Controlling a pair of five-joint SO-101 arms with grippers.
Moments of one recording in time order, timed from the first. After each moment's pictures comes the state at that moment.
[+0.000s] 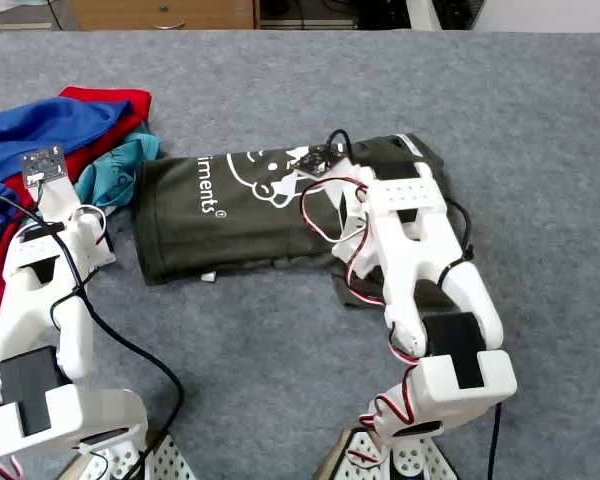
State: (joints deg) left arm -23.7 -5.6 44.0 33.6 -8.8; right arm -9.8 5.8 21.8 74.3 30.2
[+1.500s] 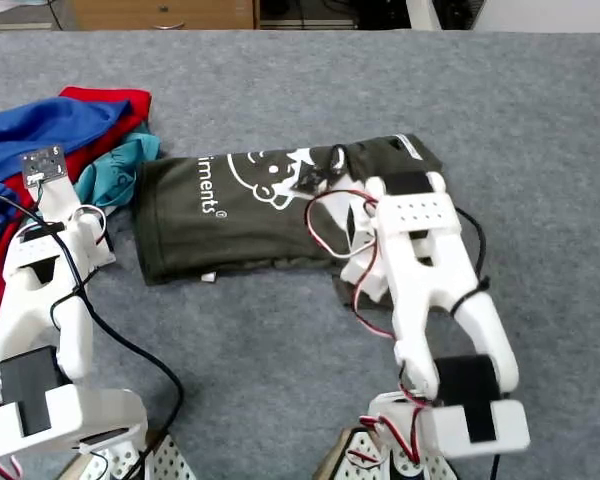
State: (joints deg) left arm -23.7 -5.6 44.0 33.6 -8.8; right arm -9.8 -7.8 28.4 85.4 37.8
